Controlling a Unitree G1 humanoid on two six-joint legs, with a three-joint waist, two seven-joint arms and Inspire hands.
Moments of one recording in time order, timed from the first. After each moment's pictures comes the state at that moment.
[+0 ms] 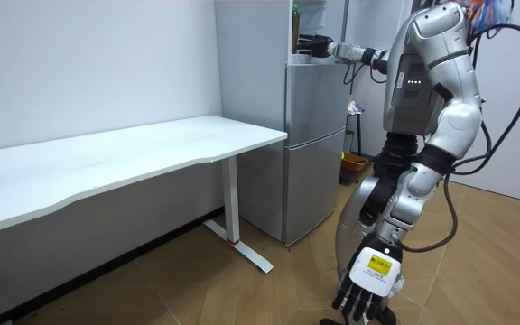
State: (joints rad) left arm 0.46 0.33 0.16 0.78 -0.08 0.14 0.00; right arm -0.45 -0.86 -0.08 0.27 0.80 0.10 -0.28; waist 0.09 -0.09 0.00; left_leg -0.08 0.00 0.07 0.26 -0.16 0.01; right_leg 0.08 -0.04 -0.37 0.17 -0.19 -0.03
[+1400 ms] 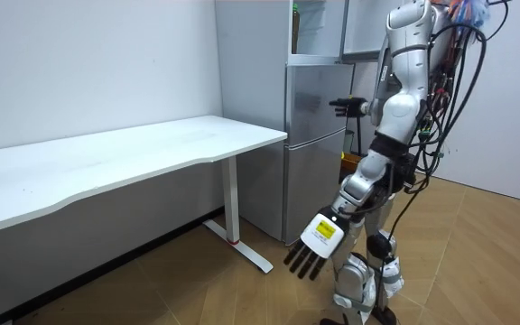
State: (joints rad) left arm 0.30 0.19 0.09 1.03 -0.11 -0.11 0.13; right arm 0.26 -0.26 -0.07 0.15 0.54 -0.23 -0.32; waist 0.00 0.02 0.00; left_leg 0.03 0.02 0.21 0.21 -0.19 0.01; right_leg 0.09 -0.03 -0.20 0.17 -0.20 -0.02
